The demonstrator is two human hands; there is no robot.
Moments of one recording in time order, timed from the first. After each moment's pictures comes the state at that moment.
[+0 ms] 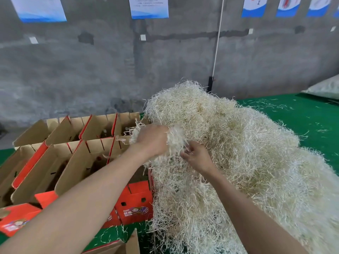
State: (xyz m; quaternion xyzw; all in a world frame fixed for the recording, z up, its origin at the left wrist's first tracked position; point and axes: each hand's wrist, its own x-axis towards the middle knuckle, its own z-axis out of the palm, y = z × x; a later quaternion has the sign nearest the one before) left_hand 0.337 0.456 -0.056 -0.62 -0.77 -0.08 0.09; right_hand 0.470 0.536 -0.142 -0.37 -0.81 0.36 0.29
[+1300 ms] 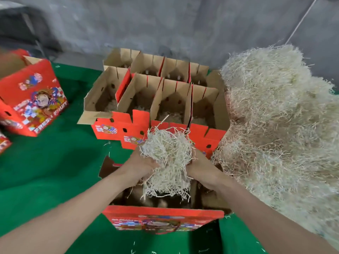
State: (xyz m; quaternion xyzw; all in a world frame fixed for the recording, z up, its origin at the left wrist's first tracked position) left_hand 0.234 0.129 -0.190 -0.14 -0.77 -0.52 -0.35; right_hand 0.361 0.259 -0.171 -0.19 -0.78 0.59 0.04
